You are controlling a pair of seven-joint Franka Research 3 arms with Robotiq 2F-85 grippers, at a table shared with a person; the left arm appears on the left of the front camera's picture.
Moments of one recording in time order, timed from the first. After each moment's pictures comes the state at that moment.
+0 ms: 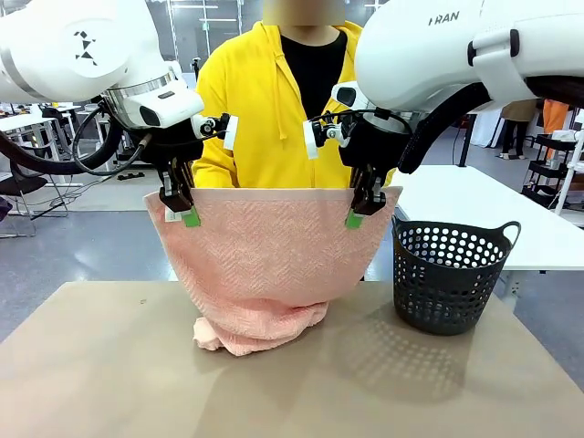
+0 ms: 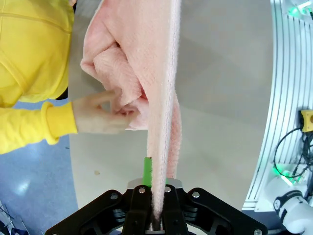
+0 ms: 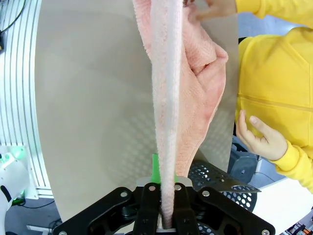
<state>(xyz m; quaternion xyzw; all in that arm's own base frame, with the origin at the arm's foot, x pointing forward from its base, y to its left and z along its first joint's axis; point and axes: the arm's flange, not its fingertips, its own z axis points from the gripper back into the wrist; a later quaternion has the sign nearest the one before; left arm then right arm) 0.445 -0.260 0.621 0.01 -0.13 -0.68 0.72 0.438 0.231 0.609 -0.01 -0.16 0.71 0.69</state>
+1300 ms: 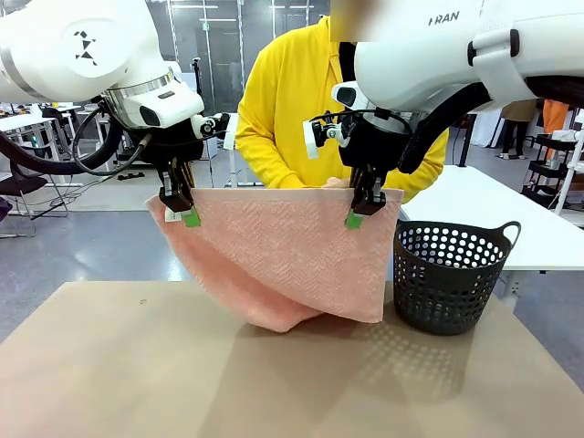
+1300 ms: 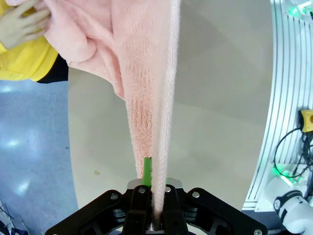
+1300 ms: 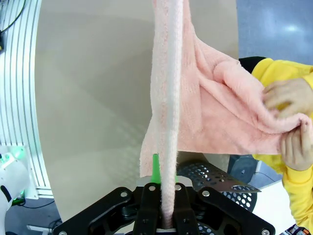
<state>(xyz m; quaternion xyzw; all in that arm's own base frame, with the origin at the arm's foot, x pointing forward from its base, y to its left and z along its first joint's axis) 0.445 -0.260 0.621 0.01 -0.13 -0.68 0.72 0.438 0.231 0.609 -0.01 -0.16 0.71 0.69</state>
